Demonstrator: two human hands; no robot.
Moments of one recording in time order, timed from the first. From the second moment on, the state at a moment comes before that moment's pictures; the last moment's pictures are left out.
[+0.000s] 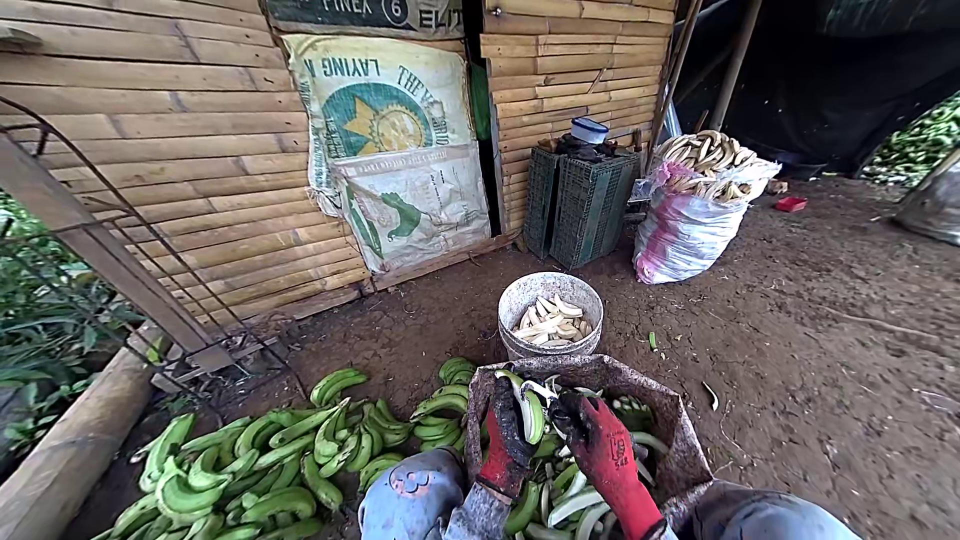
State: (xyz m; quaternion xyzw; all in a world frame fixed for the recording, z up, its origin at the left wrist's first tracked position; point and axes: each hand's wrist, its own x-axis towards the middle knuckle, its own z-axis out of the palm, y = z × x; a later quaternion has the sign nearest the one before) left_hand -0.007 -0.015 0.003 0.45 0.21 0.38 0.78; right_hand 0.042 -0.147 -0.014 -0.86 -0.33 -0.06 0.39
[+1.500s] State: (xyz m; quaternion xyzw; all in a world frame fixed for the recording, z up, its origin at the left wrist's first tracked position) left_hand -0.008 -0.028 -0.015 0.70 0.10 0.29 0.65; right_hand 0.083 -0.158 -0.024 -0.86 -0.21 -0.03 0.46
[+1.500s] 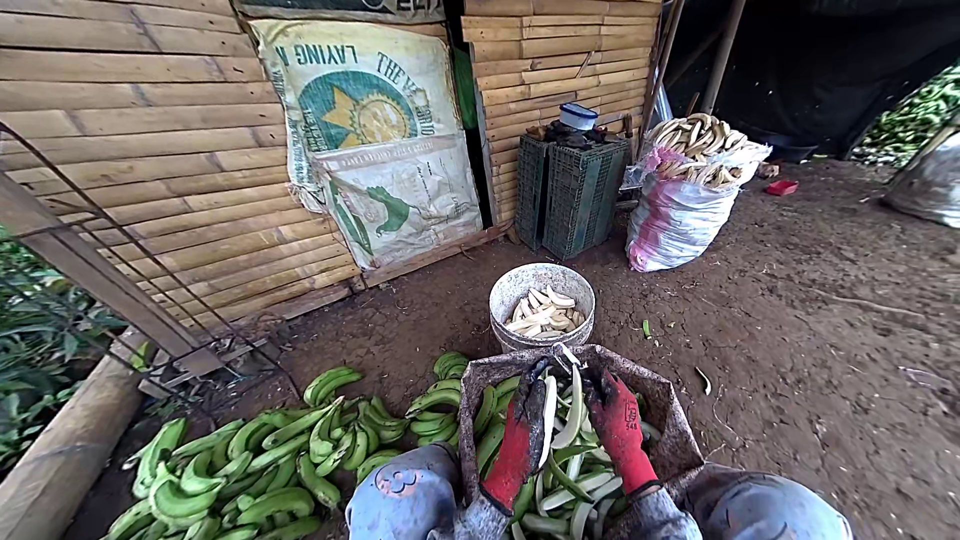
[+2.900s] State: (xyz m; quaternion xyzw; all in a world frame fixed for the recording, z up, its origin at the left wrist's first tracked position) left_hand -0.001 0.026 0.055 0.55 0.14 0.15 0.81; right_hand 0.045 -0.173 -0.015 -0.70 -0.42 -0.04 0.58
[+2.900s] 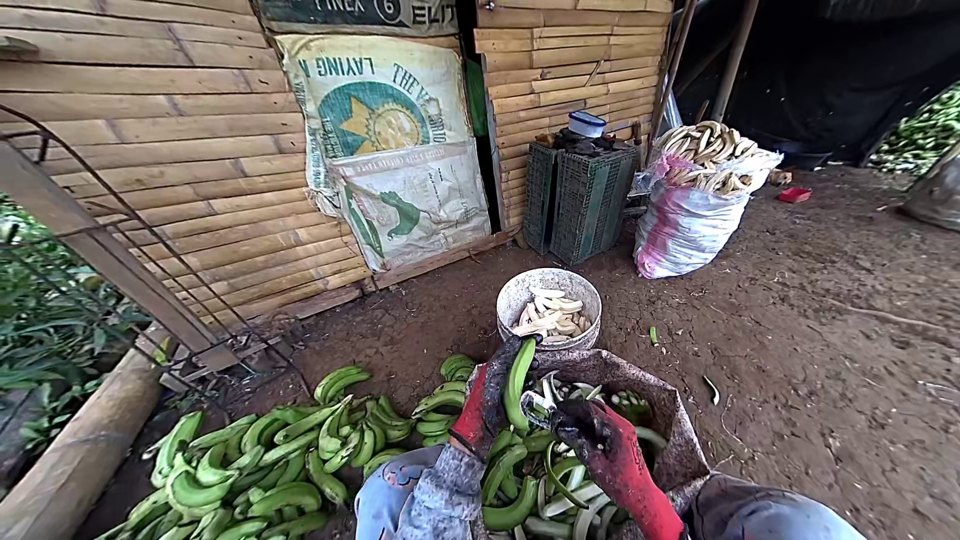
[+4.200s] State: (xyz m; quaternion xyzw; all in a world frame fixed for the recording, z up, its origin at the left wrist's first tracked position) left_hand -0.019 0.027 0.011 0.62 0.12 0.12 0.77; right_hand 0.052 -0.160 -0.044 -0.79 -0.46 -0.10 0.40
